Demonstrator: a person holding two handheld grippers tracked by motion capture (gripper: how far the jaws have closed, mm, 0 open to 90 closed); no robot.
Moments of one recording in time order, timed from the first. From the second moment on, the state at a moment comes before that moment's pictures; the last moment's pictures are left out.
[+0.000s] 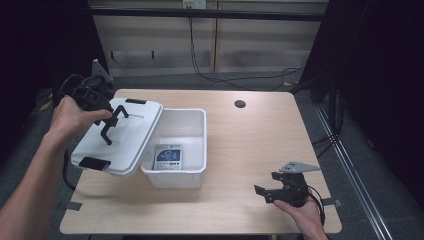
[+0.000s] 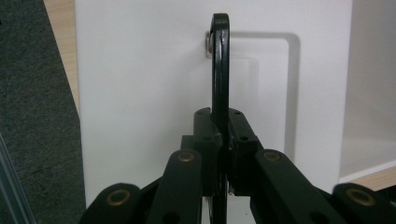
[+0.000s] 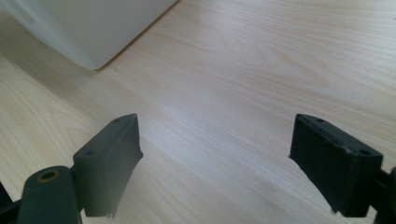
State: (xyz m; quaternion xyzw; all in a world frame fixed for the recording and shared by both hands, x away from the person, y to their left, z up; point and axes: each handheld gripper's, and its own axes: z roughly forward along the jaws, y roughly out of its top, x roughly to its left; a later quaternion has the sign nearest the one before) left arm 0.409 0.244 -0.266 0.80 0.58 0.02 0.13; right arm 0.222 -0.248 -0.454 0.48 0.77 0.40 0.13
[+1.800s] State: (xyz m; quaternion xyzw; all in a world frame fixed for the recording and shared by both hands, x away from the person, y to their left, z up) left arm 0.421 0.143 -0.268 0.79 0.60 0.00 0.13; right arm 0.221 -0.248 -0.453 0.47 0.77 0.40 0.13
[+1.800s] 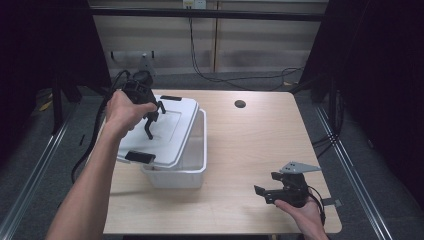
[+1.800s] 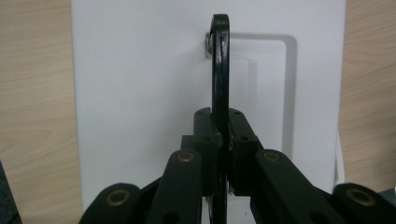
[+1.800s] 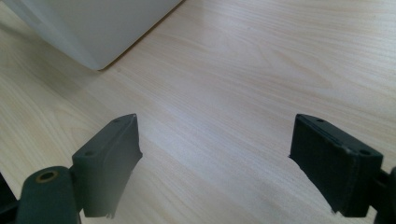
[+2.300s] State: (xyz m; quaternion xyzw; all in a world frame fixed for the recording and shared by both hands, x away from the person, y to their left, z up) left arm 0.420 0.124 -0.280 0.74 0.66 -0.02 0.14; right arm 0.221 -0.248 -0.453 0.47 0.78 0.40 0.13
